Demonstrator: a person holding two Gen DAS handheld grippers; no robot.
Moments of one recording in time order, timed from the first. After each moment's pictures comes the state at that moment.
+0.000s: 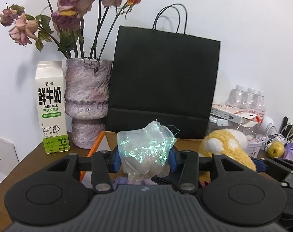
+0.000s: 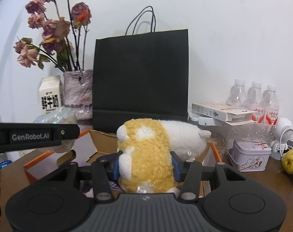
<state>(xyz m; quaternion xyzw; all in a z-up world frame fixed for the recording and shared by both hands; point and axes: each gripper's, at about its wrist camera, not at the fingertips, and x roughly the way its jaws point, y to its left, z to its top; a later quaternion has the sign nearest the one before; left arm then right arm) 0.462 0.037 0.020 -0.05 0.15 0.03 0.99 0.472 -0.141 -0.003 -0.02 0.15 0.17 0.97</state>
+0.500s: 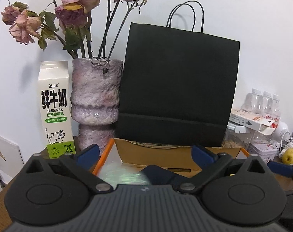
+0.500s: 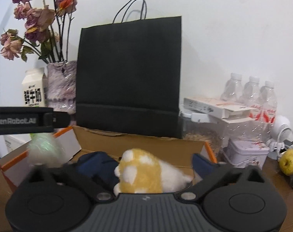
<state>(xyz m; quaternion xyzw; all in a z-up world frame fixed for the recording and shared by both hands) 0.490 0.051 0.019 -0.05 0.15 0.06 0.99 0.502 -0.137 -0.010 -0.03 0.16 0.13 0.98</state>
